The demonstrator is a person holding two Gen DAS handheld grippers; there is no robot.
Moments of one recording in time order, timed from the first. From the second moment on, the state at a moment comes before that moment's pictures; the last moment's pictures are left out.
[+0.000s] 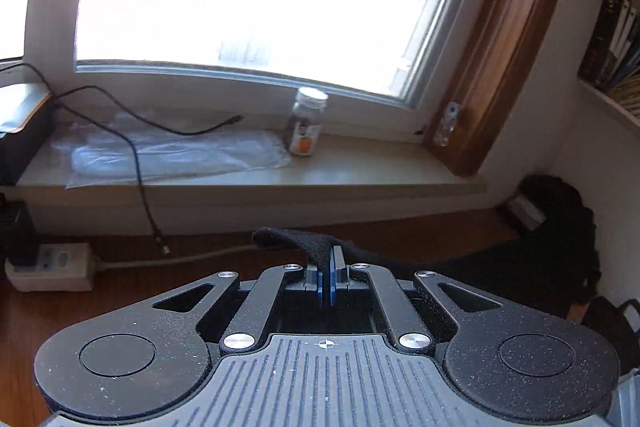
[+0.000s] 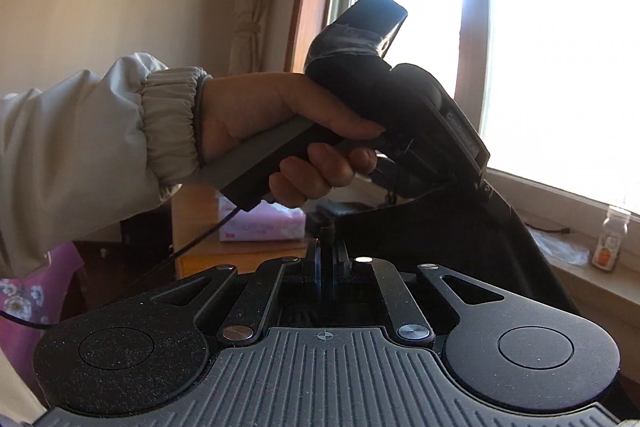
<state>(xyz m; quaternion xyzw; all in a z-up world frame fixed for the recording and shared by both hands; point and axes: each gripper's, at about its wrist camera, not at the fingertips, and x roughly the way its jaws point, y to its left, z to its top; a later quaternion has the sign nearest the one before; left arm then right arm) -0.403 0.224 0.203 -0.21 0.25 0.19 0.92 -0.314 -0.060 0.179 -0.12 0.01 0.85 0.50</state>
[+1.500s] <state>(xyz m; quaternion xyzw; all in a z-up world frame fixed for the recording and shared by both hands) -0.362 0.217 0.116 -0.18 0.19 0.23 0.94 -0.281 -0.064 0.112 -0.20 0.13 0.84 0.48</state>
